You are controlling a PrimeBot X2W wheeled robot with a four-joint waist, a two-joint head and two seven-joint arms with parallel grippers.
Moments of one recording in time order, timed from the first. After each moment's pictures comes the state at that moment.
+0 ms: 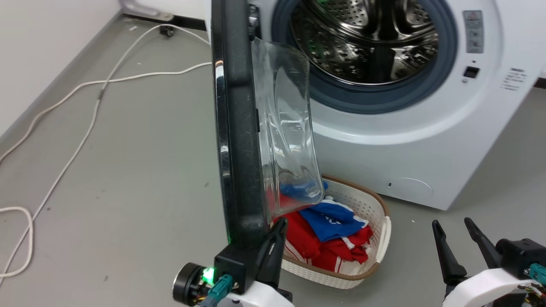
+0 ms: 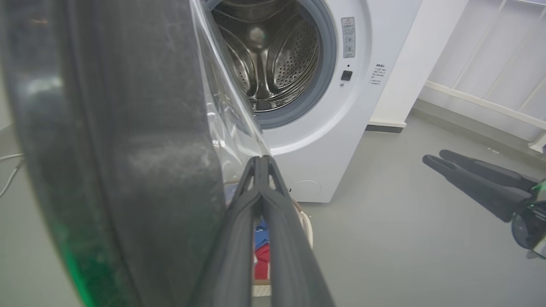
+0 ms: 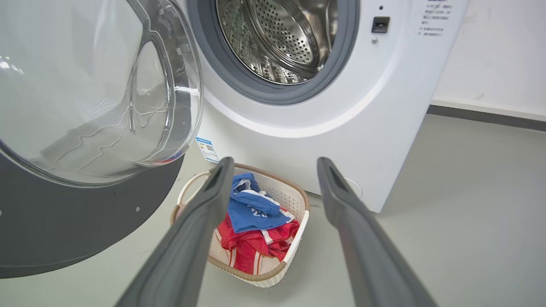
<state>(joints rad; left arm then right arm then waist) -0.15 0.26 -0.77 -0.13 -0.44 0.42 -0.03 0.06 -0.14 -0.02 0.05 0.21 0.13 0.00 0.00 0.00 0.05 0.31</state>
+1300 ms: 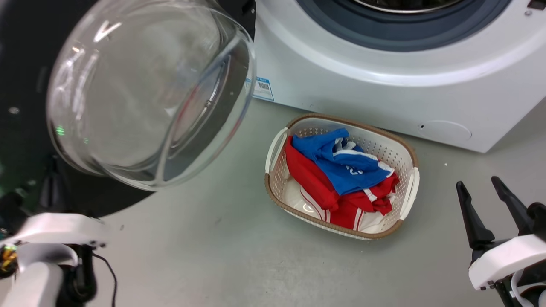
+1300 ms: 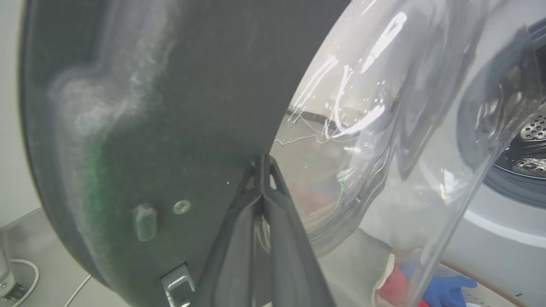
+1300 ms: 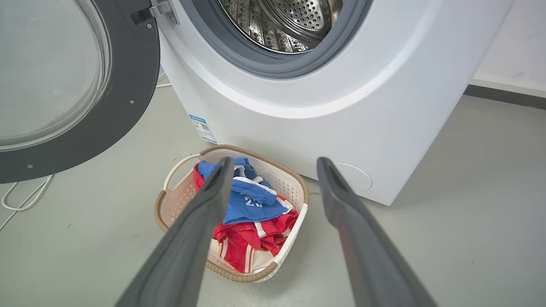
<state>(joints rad) -0.16 0.47 -0.16 0.07 -0.72 0.35 -0.25 -0.01 -0.25 -0.03 -0.05 0.24 0.13 0.06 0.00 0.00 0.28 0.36</state>
